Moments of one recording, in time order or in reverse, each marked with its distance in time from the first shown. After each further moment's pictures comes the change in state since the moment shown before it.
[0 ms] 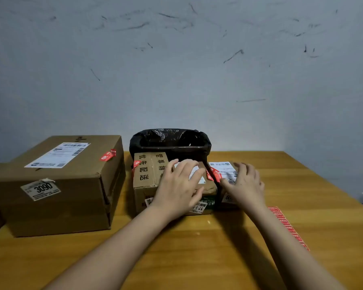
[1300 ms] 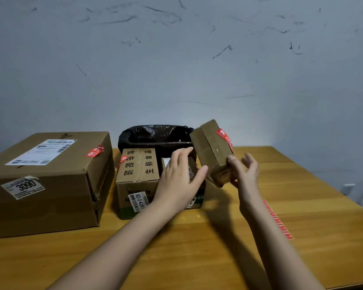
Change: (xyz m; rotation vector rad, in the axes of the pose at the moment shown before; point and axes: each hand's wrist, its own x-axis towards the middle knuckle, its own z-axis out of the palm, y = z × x) left_hand 0.019 0.037 -0.034 -0.657 -0.154 -0.451; right_hand -0.025 -0.008 -0.029 1.072 0.097 0.231
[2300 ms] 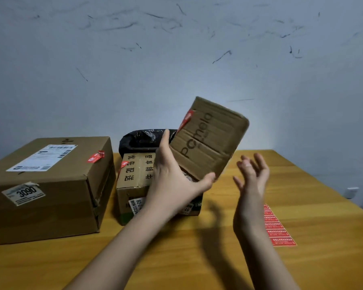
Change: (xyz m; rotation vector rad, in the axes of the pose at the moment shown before) left_hand -0.006 0.028 -0.034 -0.184 0.119 -0.148; right_hand -0.046 -0.030 0.011 0.305 0.056 -0.202
